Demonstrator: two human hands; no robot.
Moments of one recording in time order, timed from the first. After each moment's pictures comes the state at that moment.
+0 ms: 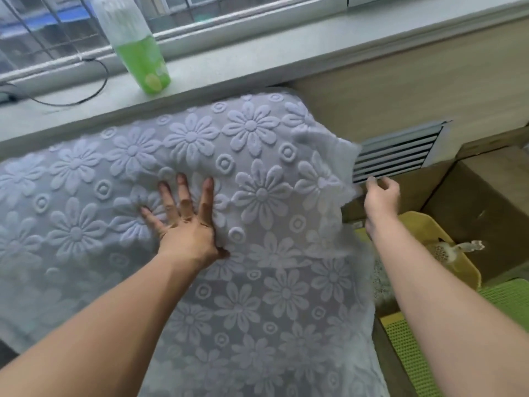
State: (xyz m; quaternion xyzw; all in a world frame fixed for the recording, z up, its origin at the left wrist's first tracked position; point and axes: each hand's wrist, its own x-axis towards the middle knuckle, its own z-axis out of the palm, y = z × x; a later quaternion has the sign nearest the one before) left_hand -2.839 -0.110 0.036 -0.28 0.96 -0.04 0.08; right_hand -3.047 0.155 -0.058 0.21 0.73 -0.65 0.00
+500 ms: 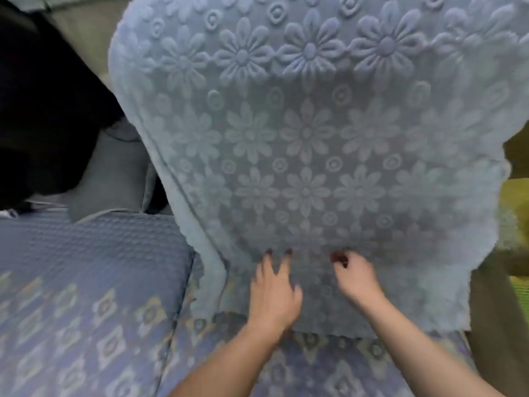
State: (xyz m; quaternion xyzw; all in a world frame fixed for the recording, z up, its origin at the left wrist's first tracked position) left_hand -2.516 -0.057 -0.179 -0.37 0.90 0.21 0.07; right_hand -2.655 0.050 -0.174 -0.11 0.88 -0.33 0.32
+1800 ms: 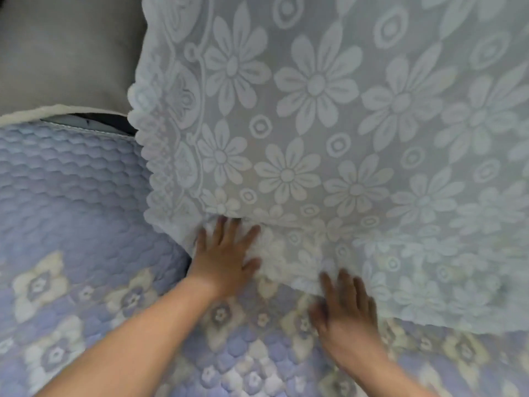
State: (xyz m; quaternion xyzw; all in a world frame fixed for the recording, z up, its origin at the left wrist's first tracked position) left_hand -2.369 -0.298 -0.390 -0.24 0.93 0.18 0.22; right_hand -2.456 -0.033 -0.367 -0.31 0.93 0.02 0.20
